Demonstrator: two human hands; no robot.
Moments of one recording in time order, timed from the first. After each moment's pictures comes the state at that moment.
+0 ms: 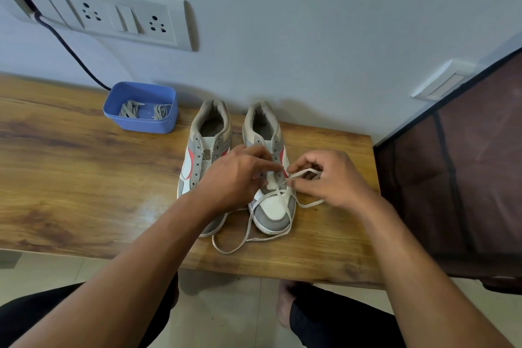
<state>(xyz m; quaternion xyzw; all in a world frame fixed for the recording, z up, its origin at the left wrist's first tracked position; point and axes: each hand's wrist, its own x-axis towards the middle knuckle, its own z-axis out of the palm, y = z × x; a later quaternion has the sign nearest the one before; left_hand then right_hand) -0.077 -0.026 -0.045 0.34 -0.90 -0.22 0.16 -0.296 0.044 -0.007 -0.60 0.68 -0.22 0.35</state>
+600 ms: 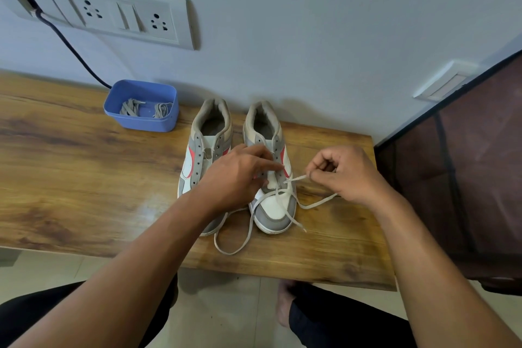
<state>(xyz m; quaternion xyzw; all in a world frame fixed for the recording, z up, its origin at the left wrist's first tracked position) -0.076 -0.027 -0.048 0.34 -0.90 -0.22 0.16 -0.317 0.042 -0.006 -0.59 0.70 -0.23 0.33</state>
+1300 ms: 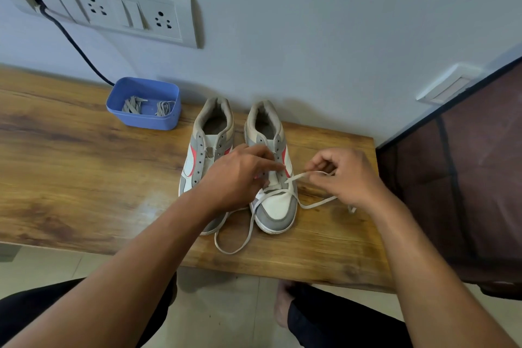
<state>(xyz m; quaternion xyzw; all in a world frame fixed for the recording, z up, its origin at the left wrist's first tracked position) -0.075 -0.026 -0.043 0.34 -0.90 -0.22 0.14 -0.311 0.045 -0.003 -0.59 0.71 -0.21 0.31</state>
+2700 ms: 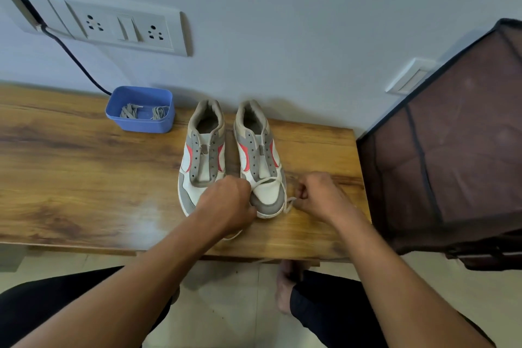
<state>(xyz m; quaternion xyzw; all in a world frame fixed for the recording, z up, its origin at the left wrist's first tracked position) -0.070 0.037 -0.027 0.50 -0.84 -0.23 -0.04 -0.288 0.085 -0.040 -0.59 0.77 0.00 0.25</state>
